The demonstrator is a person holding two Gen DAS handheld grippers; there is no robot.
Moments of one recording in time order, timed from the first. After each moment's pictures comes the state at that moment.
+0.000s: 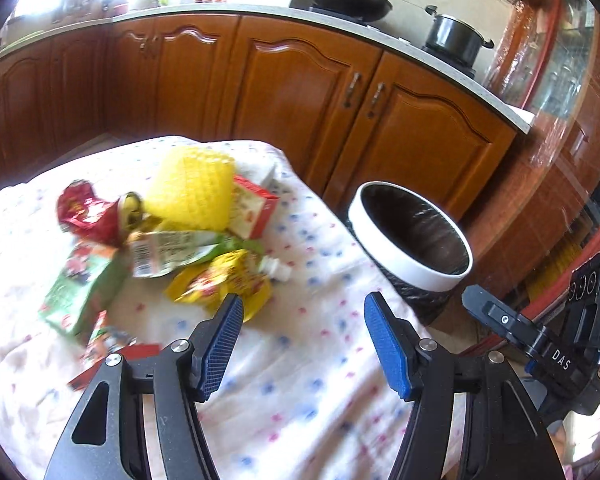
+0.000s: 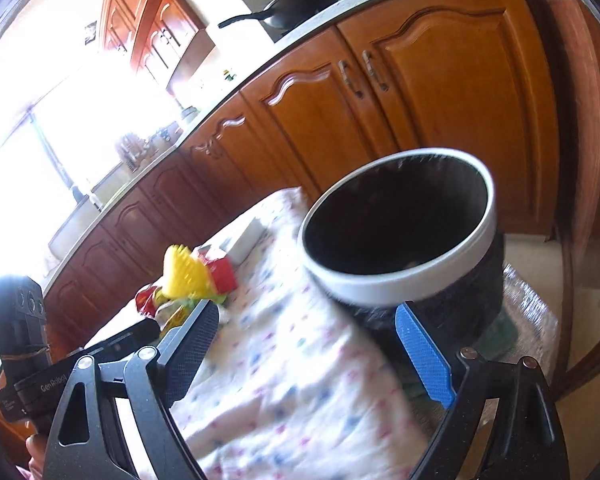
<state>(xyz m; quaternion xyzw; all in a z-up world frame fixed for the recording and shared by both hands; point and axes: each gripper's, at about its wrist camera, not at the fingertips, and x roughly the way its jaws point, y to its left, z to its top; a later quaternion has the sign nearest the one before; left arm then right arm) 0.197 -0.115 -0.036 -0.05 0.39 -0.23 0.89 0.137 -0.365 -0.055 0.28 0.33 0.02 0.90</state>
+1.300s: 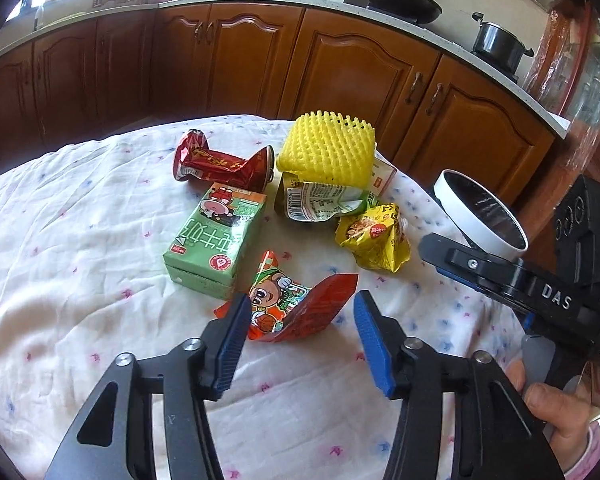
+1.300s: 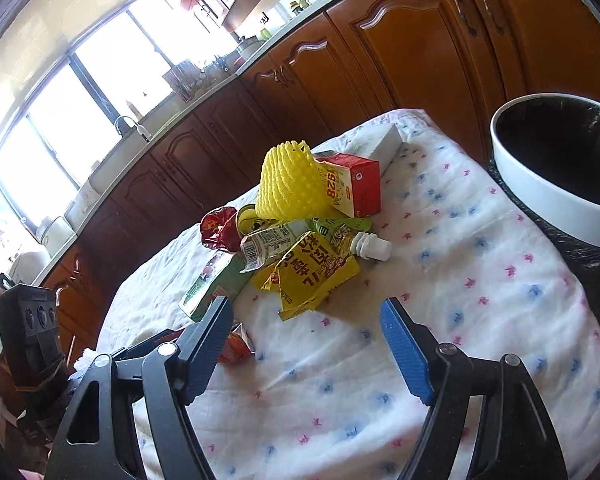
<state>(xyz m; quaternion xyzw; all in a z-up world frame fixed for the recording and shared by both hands) 0.188 -0.018 -0.057 -0.05 0.41 -0.19 0.89 0.197 -0.226 -0.078 0.26 0.40 0.14 0.87</state>
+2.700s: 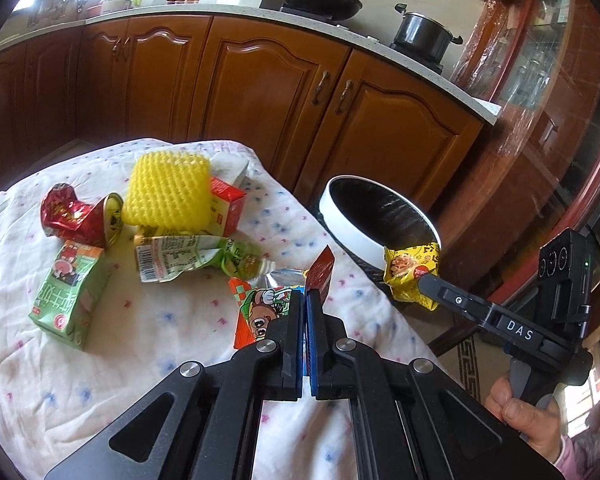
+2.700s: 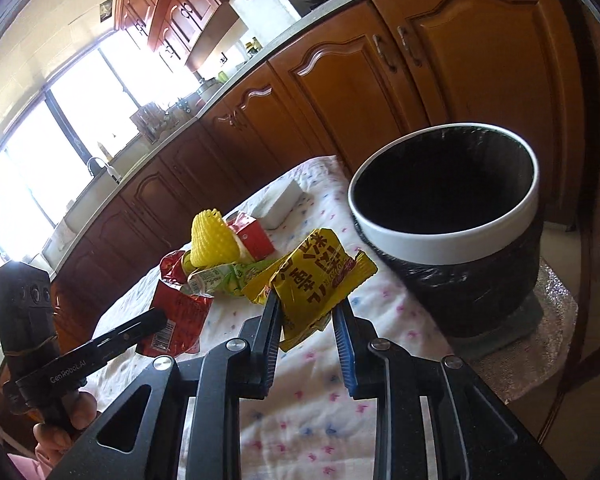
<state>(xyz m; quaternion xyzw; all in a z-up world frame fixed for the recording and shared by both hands) 0.195 -0.109 -0.026 -0.06 0.38 -0.30 0.87 0.135 -0.337 -0.054 0.28 0.36 0.06 0.89</state>
